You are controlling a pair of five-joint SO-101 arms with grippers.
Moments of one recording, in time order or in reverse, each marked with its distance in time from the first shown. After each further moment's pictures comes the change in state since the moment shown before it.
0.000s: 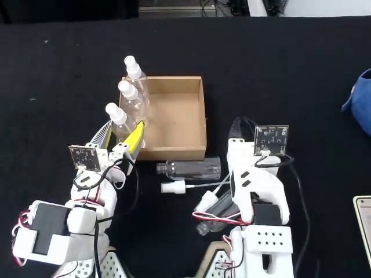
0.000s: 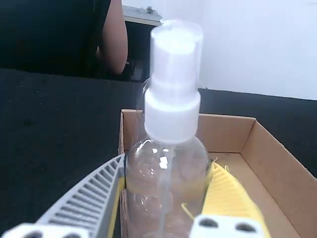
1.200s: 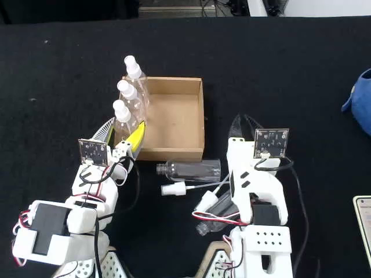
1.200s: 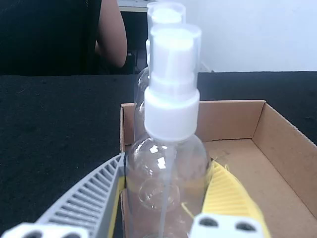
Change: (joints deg) left arm 0.0 -0.1 -2.9 5.5 -6.6; right arm 0.0 0.0 2.3 -5.7 0.0
